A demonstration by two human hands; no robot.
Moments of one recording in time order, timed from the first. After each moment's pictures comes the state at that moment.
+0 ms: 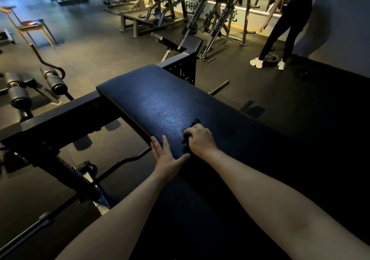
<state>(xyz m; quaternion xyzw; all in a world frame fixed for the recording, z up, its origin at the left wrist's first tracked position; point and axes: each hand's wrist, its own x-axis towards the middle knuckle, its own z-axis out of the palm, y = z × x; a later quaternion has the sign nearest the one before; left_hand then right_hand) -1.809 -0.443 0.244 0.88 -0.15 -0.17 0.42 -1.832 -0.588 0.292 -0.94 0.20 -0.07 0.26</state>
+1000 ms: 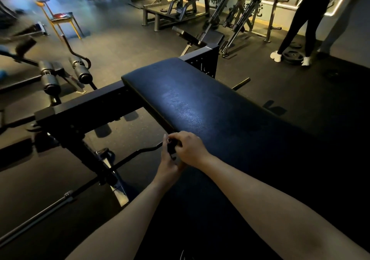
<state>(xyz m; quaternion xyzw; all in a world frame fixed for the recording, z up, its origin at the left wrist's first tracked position) -1.824 -0.376 0.222 0.77 -0.18 -0.13 0.59 -1.830 -0.495 0.291 -0.94 0.04 -0.05 0.34</state>
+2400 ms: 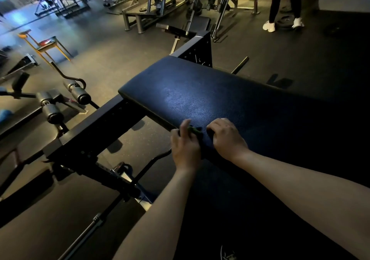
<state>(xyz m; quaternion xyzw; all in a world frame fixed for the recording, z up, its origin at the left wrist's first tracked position) -1.763 -0.413 0.251 0.88 -0.17 0.05 0.44 -1.819 -0.544 0.256 -0.93 0.14 -0.19 0.27</state>
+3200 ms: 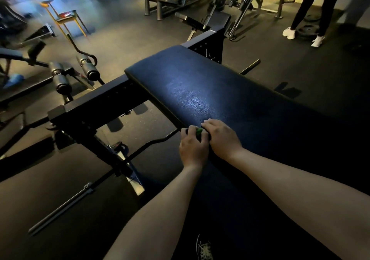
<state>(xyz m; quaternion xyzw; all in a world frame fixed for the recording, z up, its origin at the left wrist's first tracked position) -1.842 -0.446 0.252 0.90 -0.08 0.01 0.43 -1.863 -0.555 0.265 -0.96 0.06 -0.12 0.23</state>
